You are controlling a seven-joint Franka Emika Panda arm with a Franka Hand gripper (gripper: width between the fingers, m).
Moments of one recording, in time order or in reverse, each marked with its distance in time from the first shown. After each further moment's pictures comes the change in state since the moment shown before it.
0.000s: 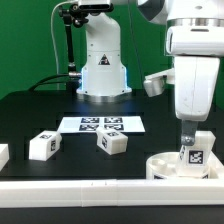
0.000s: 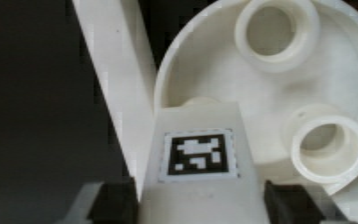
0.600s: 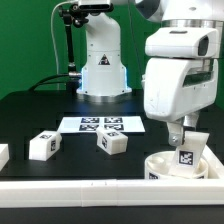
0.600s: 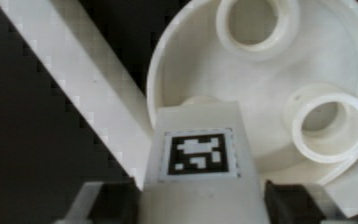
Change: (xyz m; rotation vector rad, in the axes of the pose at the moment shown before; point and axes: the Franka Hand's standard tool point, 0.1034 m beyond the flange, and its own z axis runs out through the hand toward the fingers) arm -0.009 0.001 0.001 0.037 -0.014 0.447
